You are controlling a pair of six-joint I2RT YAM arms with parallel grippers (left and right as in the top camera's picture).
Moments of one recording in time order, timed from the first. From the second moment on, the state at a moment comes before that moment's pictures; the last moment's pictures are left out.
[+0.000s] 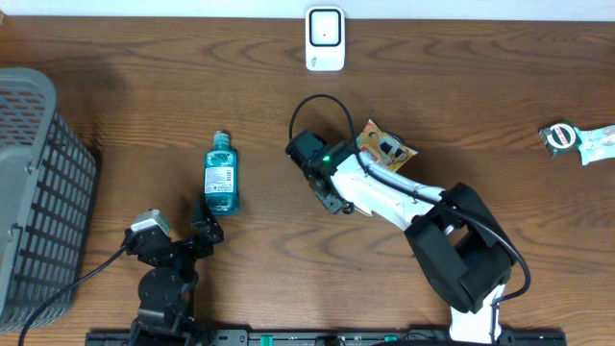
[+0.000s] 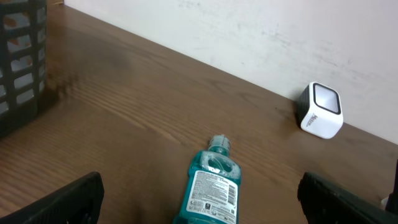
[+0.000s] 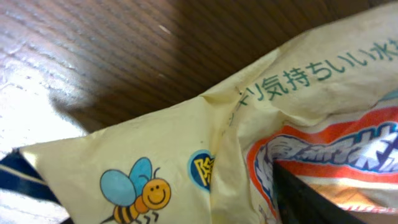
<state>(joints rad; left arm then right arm) -0.20 0.01 0.08 -0.27 -0.32 -0.41 0.73 2.02 1.33 -0.82 0.32 0.09</state>
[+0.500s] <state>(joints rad) -0.20 0.01 0.08 -0.27 -0.32 -0.41 0.59 2.07 1.53 -1.20 -0.14 -0.06</state>
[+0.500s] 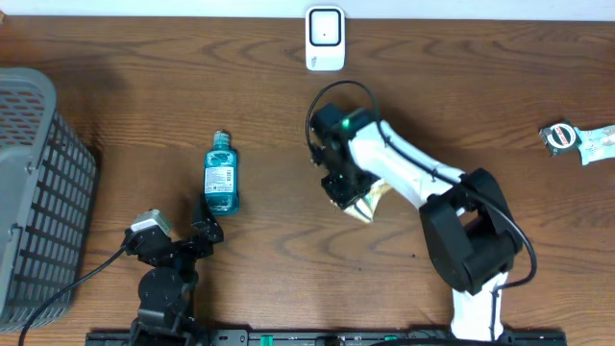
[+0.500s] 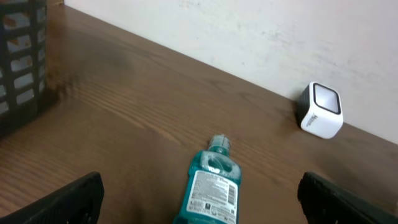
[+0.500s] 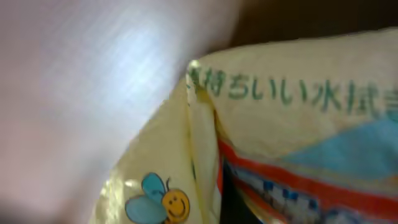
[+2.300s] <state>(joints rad) -0.20 0.01 0.08 -0.27 -0.32 -0.41 0.39 1.98 1.77 -0.87 -0.19 0.41</state>
